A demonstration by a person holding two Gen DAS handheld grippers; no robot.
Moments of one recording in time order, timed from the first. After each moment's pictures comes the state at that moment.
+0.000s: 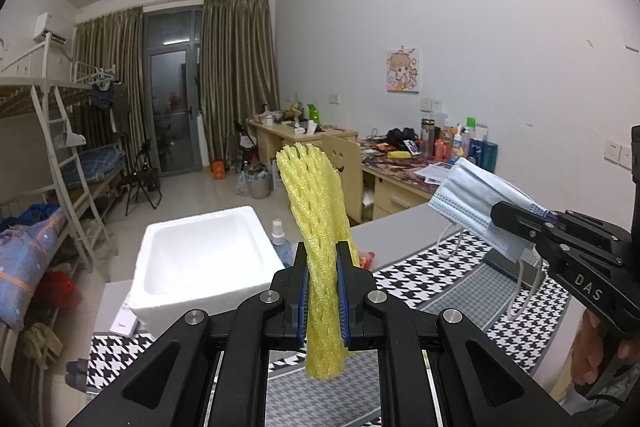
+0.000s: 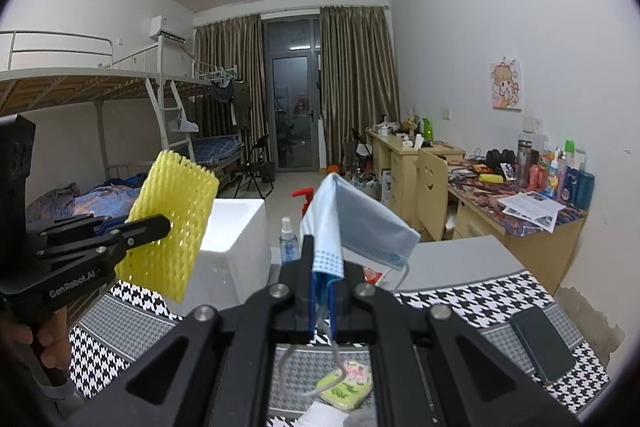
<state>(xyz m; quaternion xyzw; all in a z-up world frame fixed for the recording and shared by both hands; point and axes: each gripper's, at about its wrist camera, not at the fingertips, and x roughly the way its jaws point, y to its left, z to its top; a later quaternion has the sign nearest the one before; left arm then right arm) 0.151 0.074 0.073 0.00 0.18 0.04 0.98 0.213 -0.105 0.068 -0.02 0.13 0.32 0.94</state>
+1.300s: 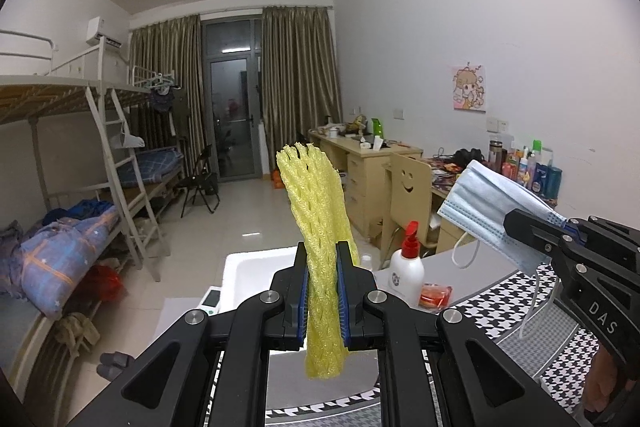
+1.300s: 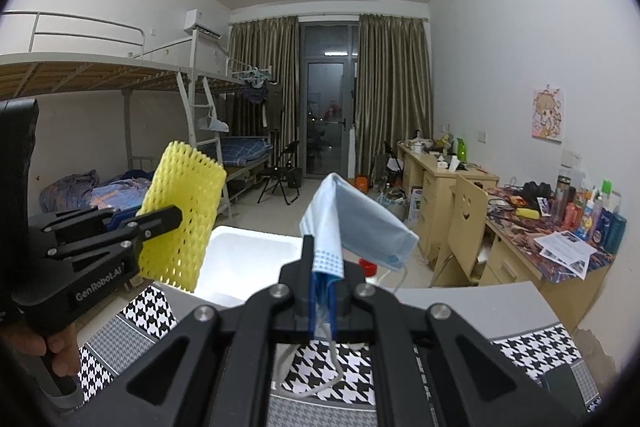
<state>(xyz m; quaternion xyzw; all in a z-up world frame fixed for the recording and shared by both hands) 0.172 0.129 0.093 0.00 0.16 0.16 0.98 0.233 -0.023 0.098 -0.06 0.11 0.37 0.92</state>
